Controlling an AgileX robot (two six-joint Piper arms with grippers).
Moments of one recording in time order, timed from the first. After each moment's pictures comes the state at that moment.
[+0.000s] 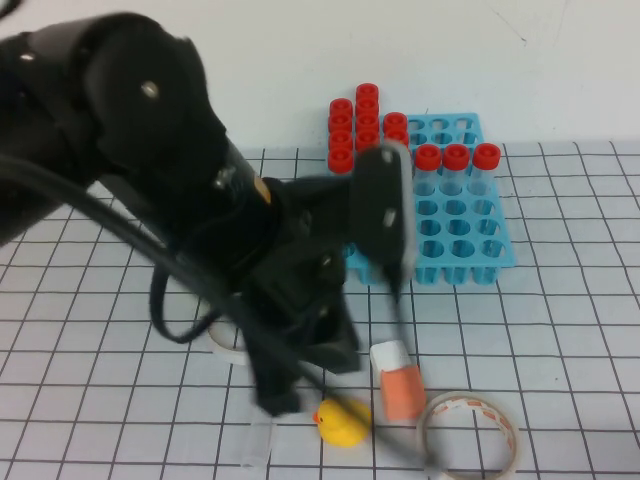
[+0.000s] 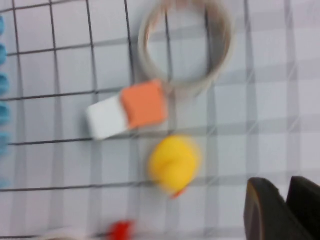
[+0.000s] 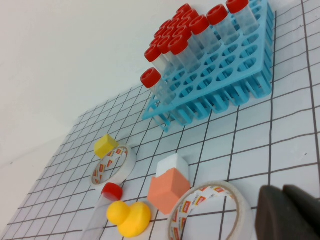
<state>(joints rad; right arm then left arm) 0.08 -0.01 0.03 0.99 0.41 -0.35 -0.64 1.51 -1.48 -0.38 1.27 1.02</state>
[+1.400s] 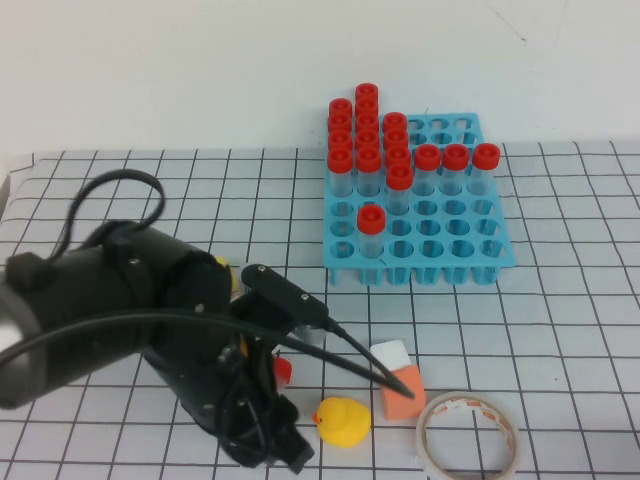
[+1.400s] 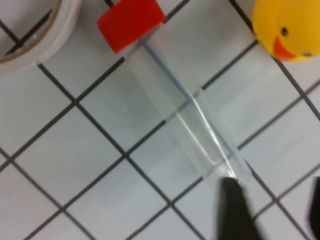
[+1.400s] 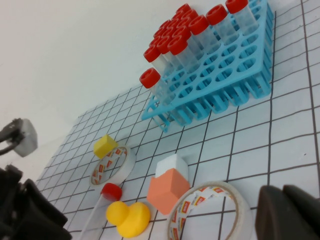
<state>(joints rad) 0.08 -0.01 0.03 0.99 0.41 -0.35 -0.64 1.55 -1.05 -0.10 0.91 0.09</state>
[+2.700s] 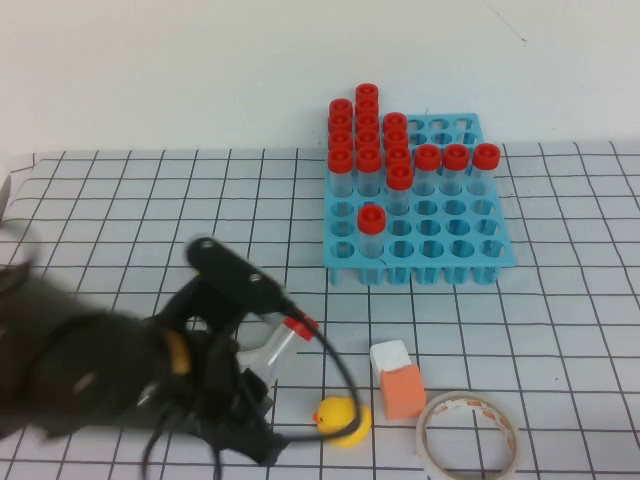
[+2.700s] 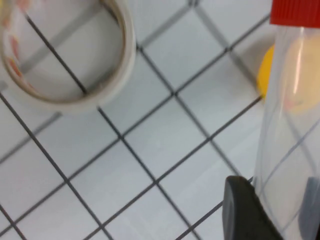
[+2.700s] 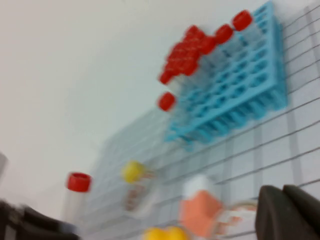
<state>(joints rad) 0.08 -0.01 0.03 1.09 0.37 -0.35 -0.64 1.32 -0.89 -0.06 0.68 0.05</state>
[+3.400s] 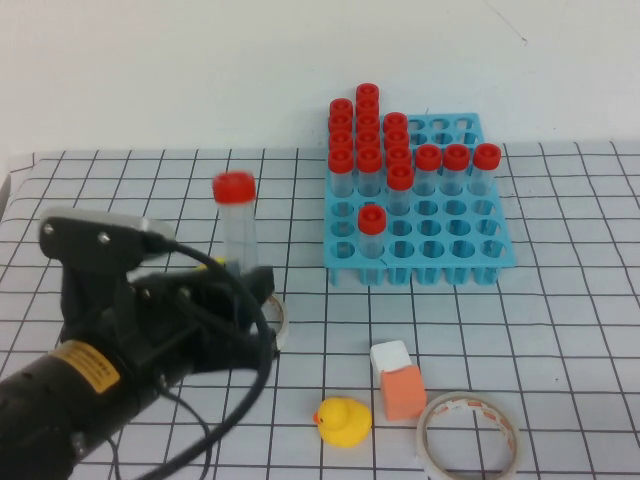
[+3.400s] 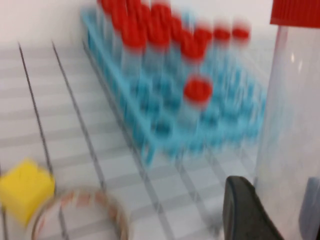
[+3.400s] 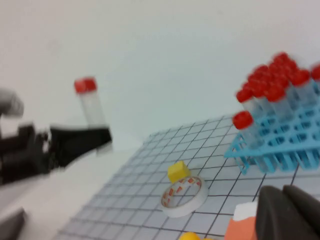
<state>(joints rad) 0.08 0.02 -0.04 1.46 0.49 -0.87 -0.64 1.10 -0.57 -0.30 -0.19 -0.08</state>
